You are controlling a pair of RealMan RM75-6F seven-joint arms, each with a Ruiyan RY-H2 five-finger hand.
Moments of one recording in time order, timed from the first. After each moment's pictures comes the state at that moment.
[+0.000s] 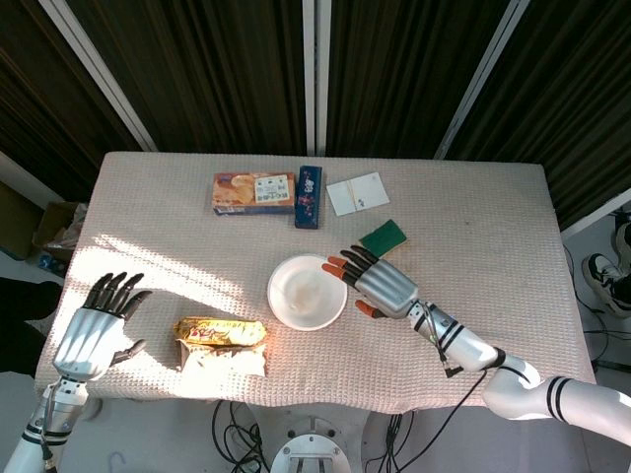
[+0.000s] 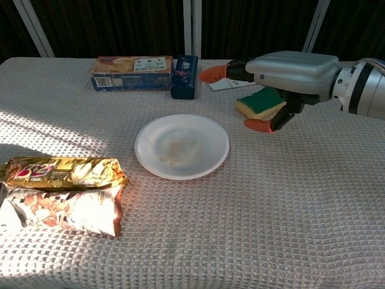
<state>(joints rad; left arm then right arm) -0.13 -1.20 -0.01 -1.70 1.72 1.49 0.28 0.75 -1.42 0.15 -1.50 -1.63 0.84 -0.01</state>
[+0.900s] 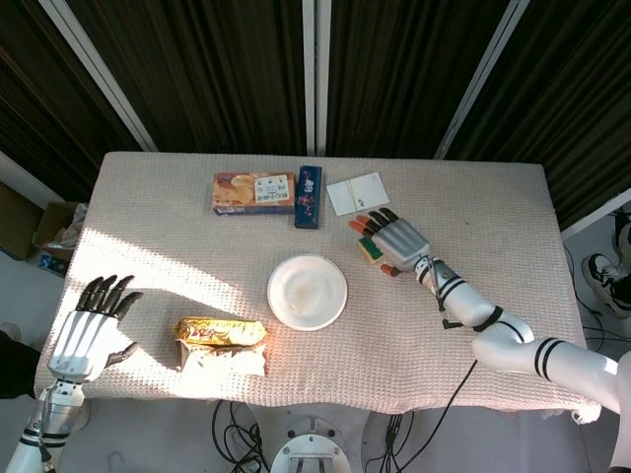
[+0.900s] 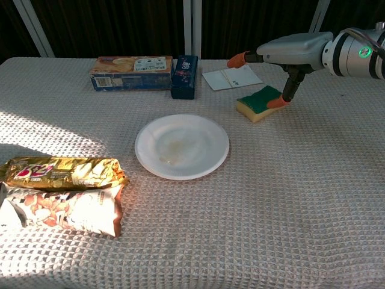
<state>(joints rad) -0.10 -1.19 0.01 -1.74 1.64 1.49 0.35 0.91 -1.41 0.20 -1.31 -1.27 0.57 -0.17</state>
